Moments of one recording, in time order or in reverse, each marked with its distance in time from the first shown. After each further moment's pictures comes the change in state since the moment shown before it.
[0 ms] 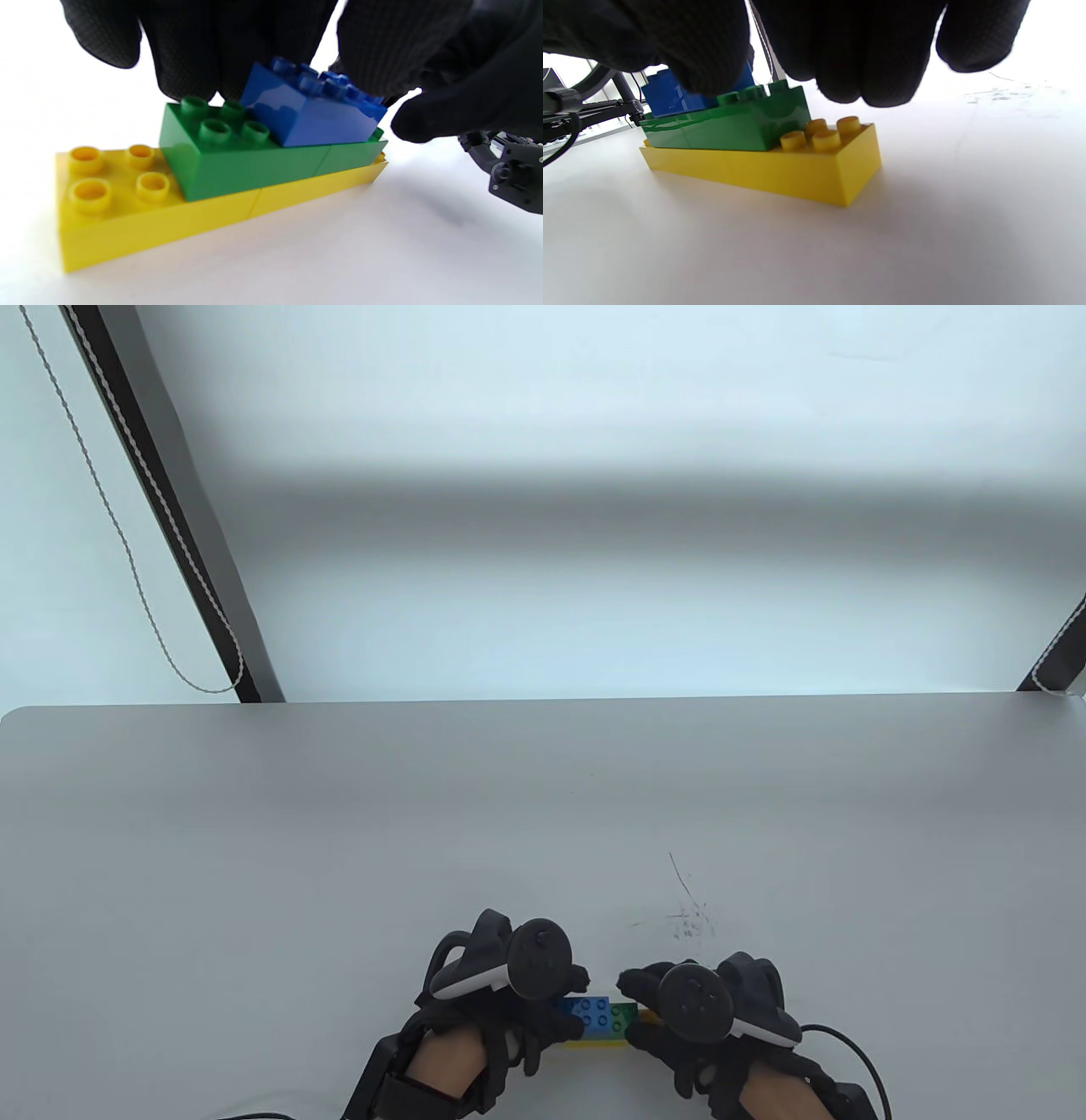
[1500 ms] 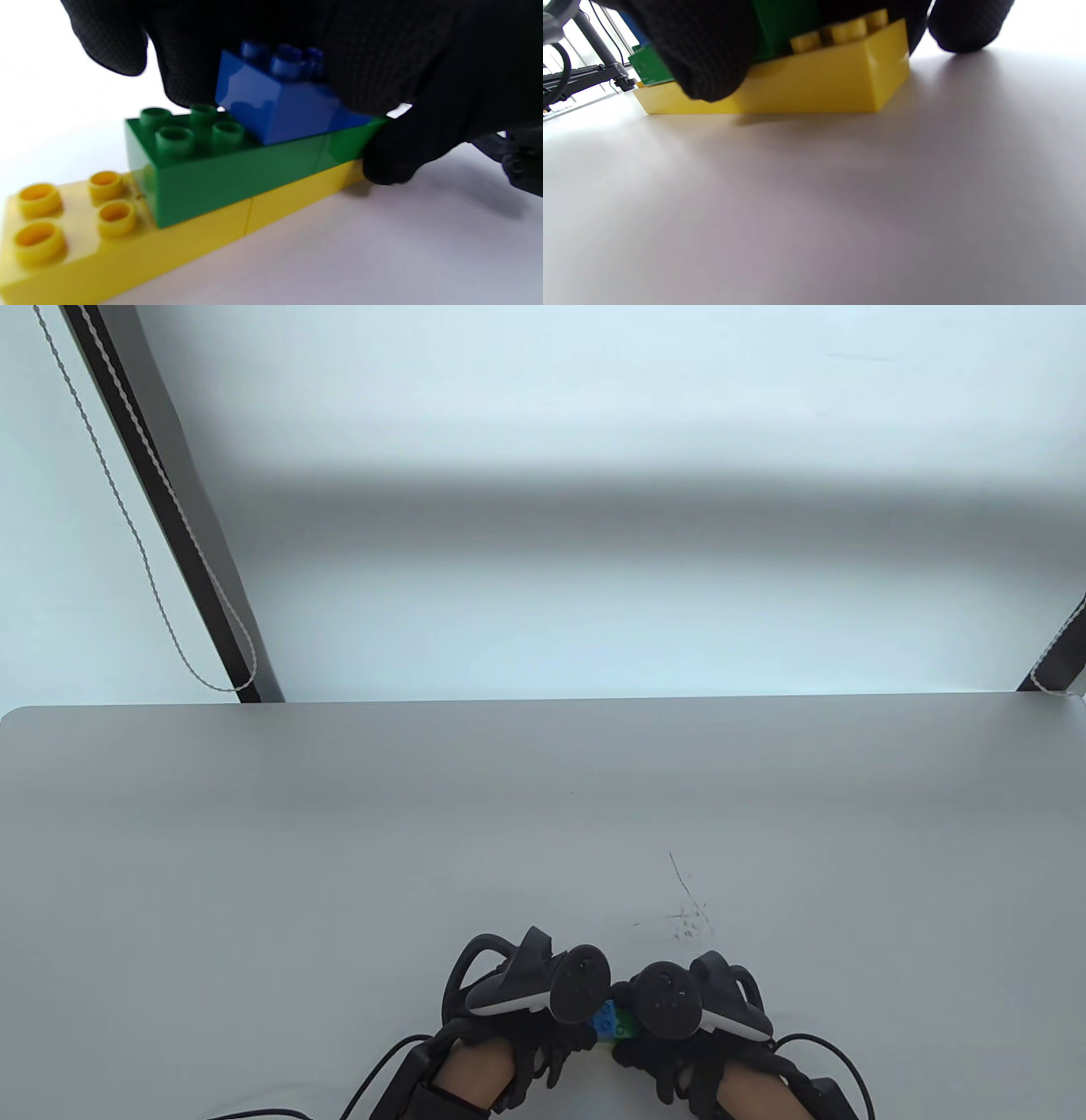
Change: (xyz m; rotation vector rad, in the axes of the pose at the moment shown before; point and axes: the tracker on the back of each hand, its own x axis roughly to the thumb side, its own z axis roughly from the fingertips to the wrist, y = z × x) left_hand 0.035 -0.005 -0.008 0.032 -0.020 -0.185; right_hand 0.006 0.029 -0.014 0.168 0.038 -0.025
